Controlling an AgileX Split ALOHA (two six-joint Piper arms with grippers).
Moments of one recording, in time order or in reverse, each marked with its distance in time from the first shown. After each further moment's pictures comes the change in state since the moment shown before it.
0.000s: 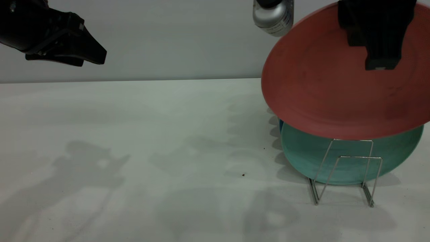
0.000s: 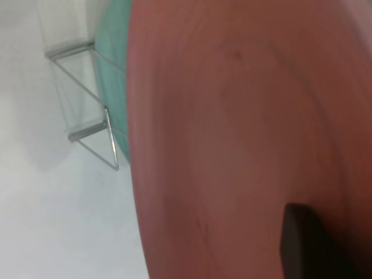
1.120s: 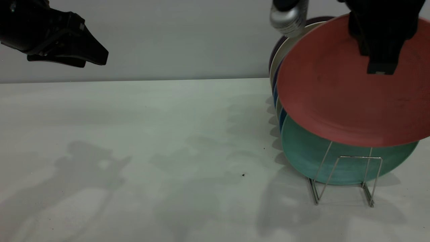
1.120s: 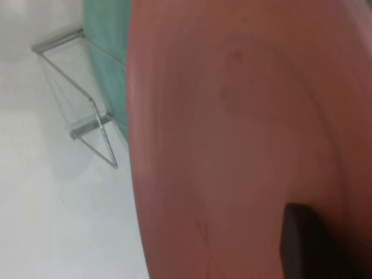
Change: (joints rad) left arm 0.000 0.000 0.000 0.000 0.023 -0.003; right arm -0.122 0.043 0.003 0.038 -0.055 0.024
